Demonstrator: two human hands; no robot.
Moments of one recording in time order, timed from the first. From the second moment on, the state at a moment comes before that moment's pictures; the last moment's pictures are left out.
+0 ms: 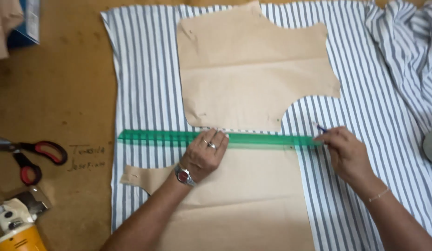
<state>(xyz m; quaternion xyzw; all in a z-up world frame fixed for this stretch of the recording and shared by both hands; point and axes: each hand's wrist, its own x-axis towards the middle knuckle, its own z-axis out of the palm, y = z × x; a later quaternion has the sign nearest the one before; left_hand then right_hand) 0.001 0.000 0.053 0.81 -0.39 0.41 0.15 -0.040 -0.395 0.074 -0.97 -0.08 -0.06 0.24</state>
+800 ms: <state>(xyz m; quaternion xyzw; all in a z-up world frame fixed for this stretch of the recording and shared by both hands) 0.088 0.007 0.069 0.80 -0.40 0.42 0.11 0.029 -0.356 0.085 -0.95 -0.27 -0.16 0.06</state>
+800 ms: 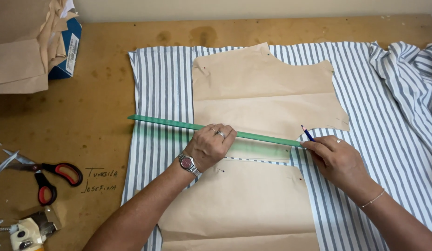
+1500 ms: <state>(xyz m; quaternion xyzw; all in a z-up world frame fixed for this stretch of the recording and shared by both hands) 0.377 -0.011 -0.032 0.88 -0.28 0.39 -0.04 0.348 -0.349 0.011 -0.88 -0.24 -0.41 -0.09</state>
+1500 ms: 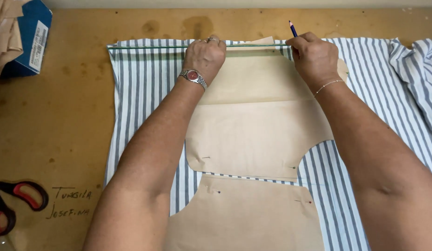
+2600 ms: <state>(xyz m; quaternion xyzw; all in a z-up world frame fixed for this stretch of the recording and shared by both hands) 0.325 -0.085 -0.042 0.97 -0.15 0.08 0.16 0.365 -0.326 -0.036 -0.89 -0.24 -0.38 0.01</state>
